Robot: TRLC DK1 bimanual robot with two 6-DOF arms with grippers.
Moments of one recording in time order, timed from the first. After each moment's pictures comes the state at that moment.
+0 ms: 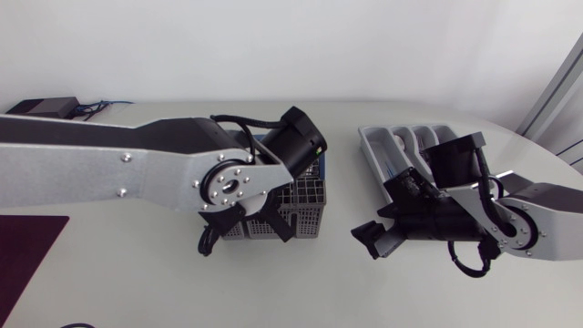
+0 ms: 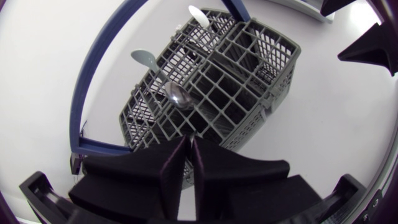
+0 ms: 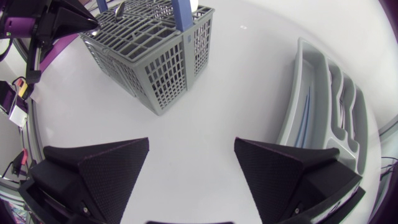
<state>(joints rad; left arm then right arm) -0.89 1.71 1.18 -0.61 -0.58 0.08 0.36 1.30 0.58 -0.19 -0.20 -0.19</state>
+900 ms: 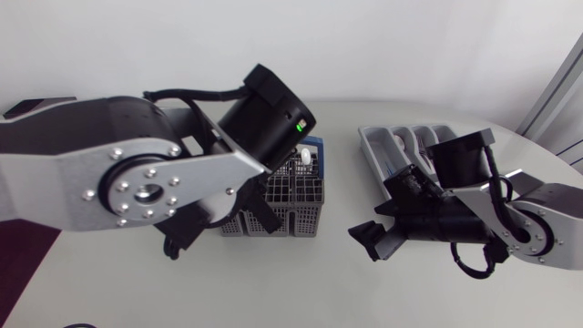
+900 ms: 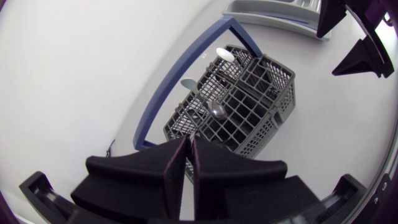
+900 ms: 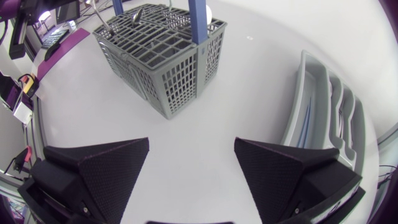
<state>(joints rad) -0.95 1.50 1.14 -0.58 -0.72 0.21 0.40 1.23 0.59 -0.22 -0.20 -0.19</state>
